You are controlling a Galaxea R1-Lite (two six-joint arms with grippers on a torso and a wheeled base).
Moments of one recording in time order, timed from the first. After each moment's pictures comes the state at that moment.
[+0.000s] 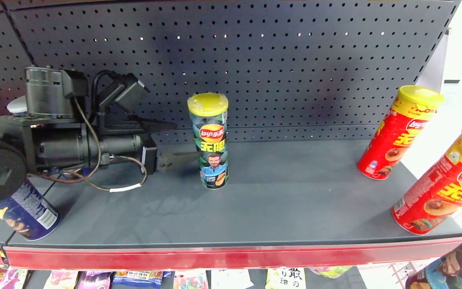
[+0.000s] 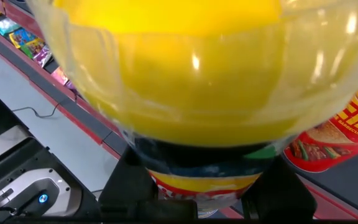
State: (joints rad) left arm -0.33 1.64 -0.98 -0.34 -0.59 0.29; right arm 0.36 0.60 -0.54 0.14 0.27 -0.11
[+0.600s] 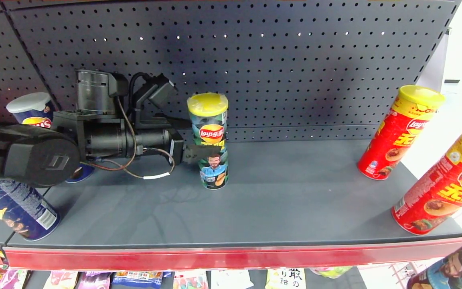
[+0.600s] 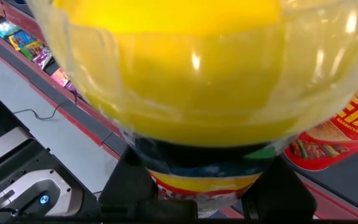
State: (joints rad) left arm -0.38 1.78 -1.10 -0.38 -0.59 0.24; right arm 0.36 0.59 -0.54 0.15 0.26 -0.11
